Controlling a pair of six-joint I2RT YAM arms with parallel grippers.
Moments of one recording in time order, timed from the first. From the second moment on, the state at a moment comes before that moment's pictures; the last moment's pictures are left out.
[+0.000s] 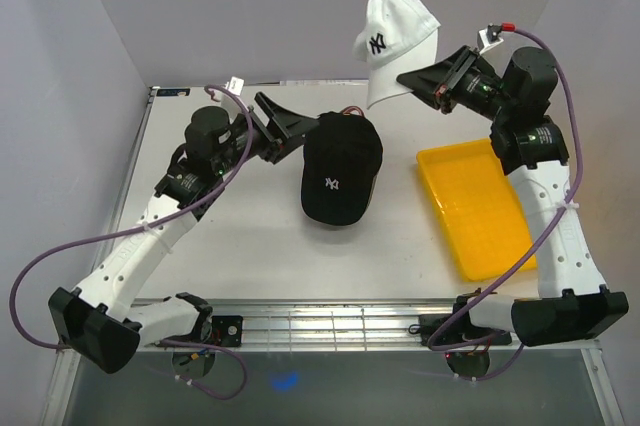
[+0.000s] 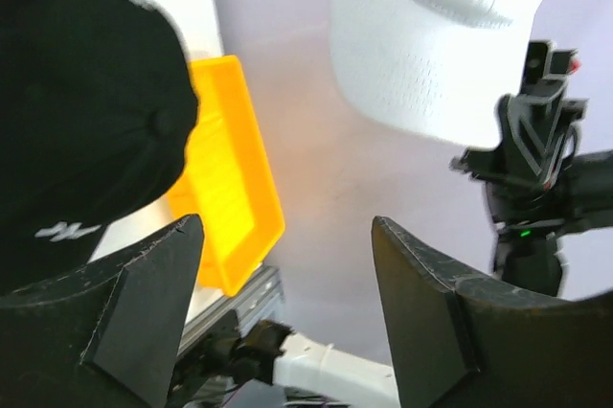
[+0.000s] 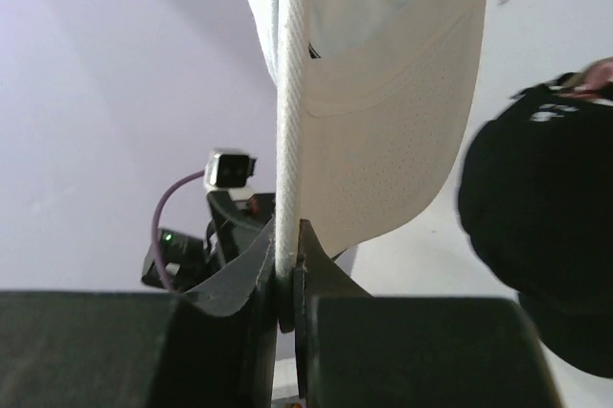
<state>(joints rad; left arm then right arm) -0.50 1.13 1.14 -0.15 0.29 -1.12 0.13 1.26 1.54 -0.35 -0.69 1.08</state>
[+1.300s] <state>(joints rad) -0.50 1.37 1.25 0.23 0.33 -1.43 0.42 1.18 0.92 0.67 -0.39 1.78</state>
